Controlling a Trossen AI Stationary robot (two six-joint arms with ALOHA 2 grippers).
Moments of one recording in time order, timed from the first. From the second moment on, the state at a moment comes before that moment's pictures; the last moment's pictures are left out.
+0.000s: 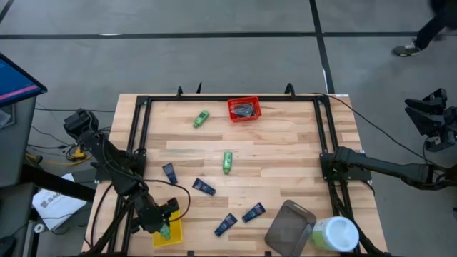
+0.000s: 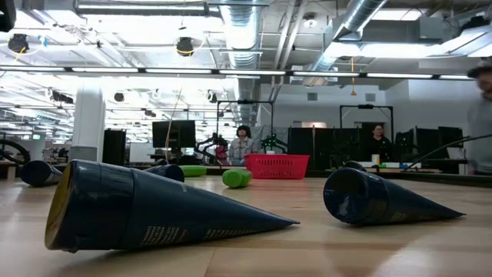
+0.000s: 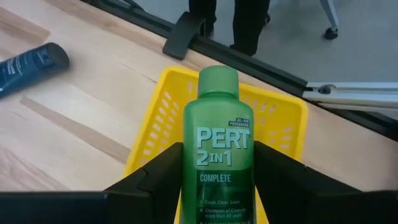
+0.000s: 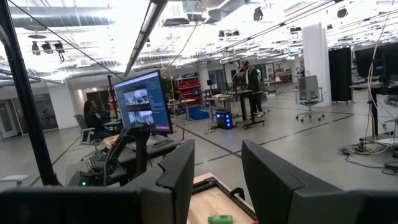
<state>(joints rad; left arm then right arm) -0.86 1.28 0.71 -0.35 0.08 0.21 -0.46 0.41 1.73 -1.11 -0.04 0.16</state>
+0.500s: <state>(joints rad) -0.86 1.28 0.68 -0.35 0.08 0.20 -0.46 0.41 1.73 -1.11 -0.04 0.16</state>
